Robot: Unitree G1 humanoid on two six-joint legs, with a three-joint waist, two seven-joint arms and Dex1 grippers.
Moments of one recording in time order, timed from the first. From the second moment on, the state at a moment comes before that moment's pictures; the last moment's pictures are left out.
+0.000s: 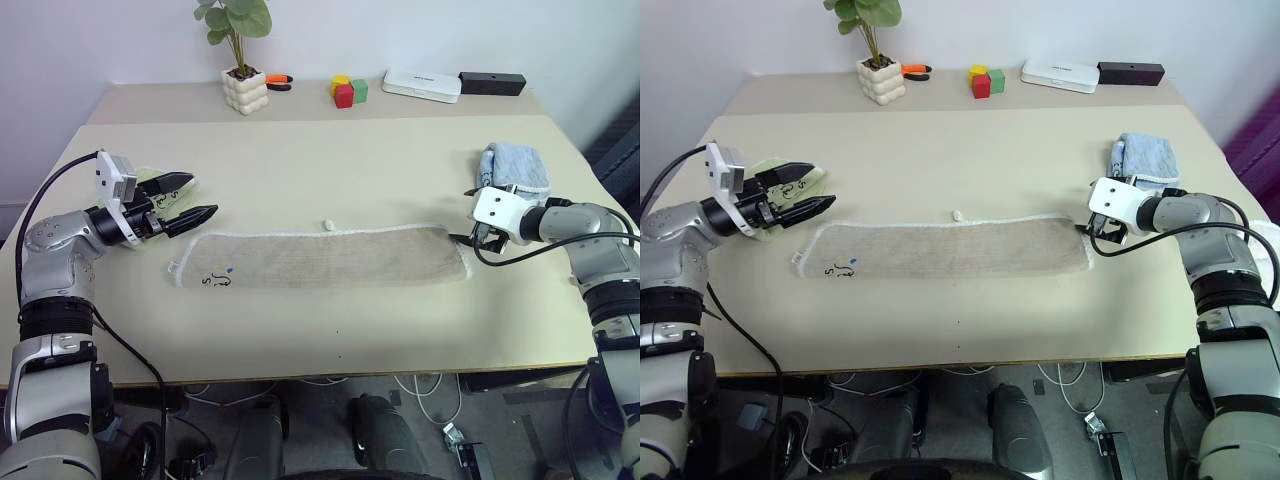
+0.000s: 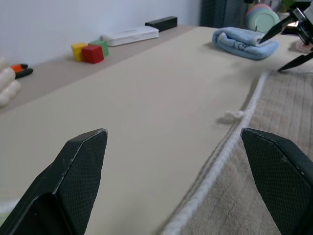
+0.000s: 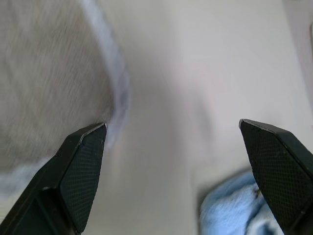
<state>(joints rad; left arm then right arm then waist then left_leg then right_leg) -0.65 0.71 0.24 0.60 -0.40 0.05 -1.26 -0.73 -0.85 0.14 0.74 -0.20 -0.30 0.89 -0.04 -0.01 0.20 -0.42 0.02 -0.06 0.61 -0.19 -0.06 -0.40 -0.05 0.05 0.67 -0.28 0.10</state>
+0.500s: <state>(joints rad) -0.55 0.64 0.26 0.46 -0.47 0.15 -1.18 -0.59 -0.48 -0.60 0.06 0.81 0.97 0.45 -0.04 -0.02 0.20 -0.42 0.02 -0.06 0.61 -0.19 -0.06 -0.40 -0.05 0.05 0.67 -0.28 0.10</state>
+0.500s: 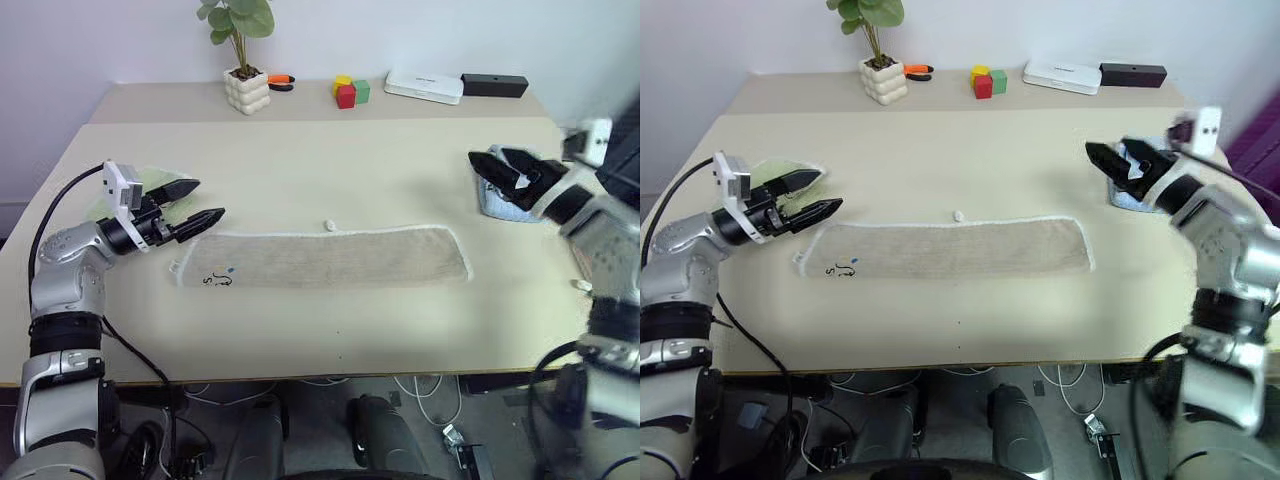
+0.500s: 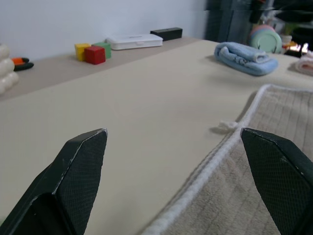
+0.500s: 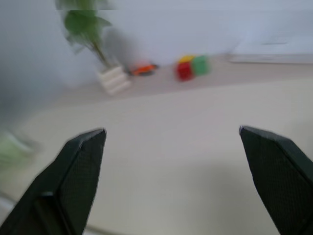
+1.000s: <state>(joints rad) -0.63 0.57 0.25 0.56 -0.48 0.14 -1.17 0.07 -0.23 -0.74 -0.49 1.93 0.77 -0.60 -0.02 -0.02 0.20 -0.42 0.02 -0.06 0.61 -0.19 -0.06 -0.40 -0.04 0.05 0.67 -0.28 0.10</state>
